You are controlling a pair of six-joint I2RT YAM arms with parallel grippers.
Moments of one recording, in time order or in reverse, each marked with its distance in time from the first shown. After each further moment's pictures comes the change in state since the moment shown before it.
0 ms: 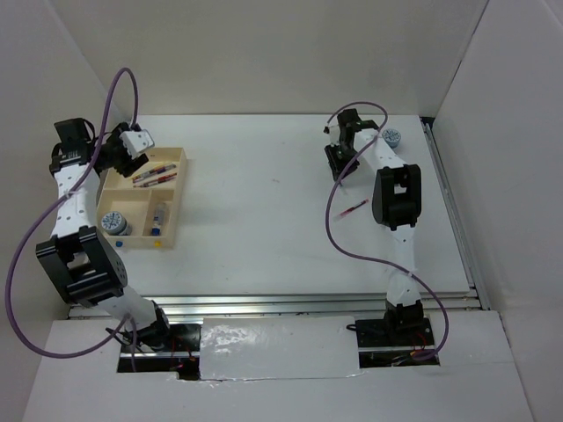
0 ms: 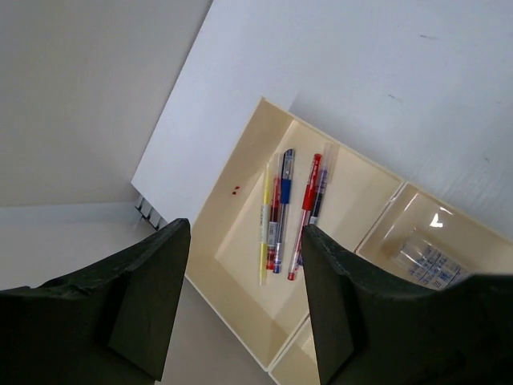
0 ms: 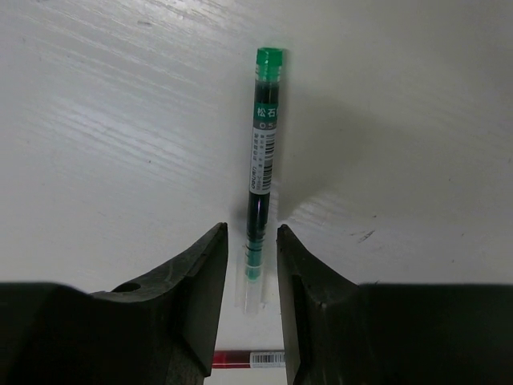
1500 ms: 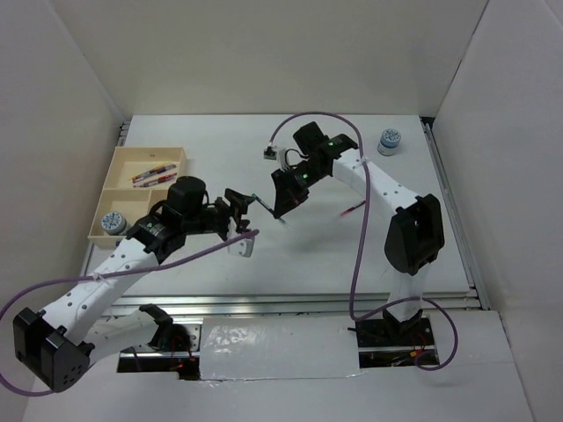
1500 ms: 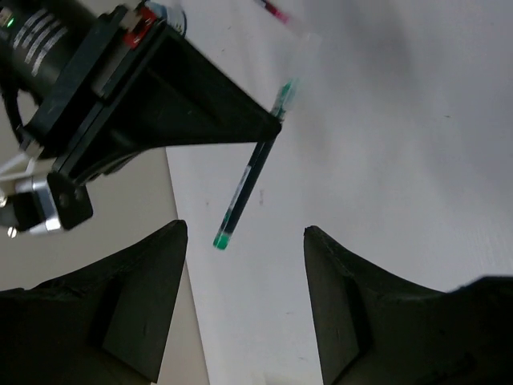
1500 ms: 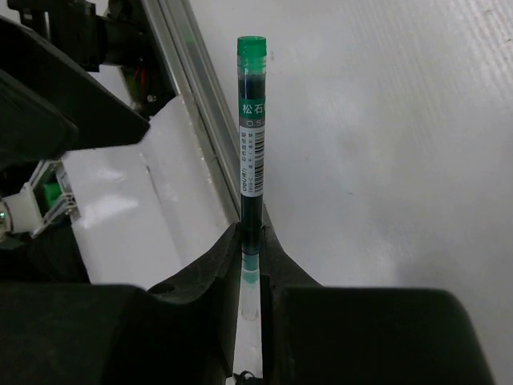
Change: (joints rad) left arm -0.939 -0.573 -0.531 0.176 -0.243 0.086; right arm 0.374 -0.557 -0.422 -0.071 -0.684 0.027
